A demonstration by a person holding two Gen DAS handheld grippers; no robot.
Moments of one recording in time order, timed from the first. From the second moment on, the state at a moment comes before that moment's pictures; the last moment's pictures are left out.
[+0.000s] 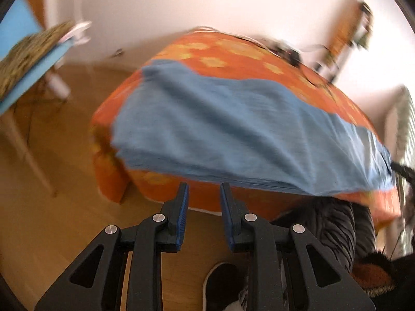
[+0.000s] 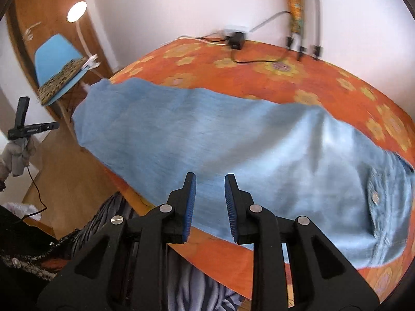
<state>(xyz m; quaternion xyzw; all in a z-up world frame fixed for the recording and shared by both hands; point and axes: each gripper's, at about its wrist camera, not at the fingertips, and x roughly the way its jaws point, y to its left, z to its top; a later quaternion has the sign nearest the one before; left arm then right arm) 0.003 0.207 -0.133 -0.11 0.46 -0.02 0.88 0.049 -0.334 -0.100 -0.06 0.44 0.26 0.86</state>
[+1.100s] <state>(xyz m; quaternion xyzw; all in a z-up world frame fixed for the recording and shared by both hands) 0.017 0.332 -0.239 -0.44 0.34 -0.06 0.83 0.067 0.081 -0.134 -0.28 0.40 0.49 0.72</state>
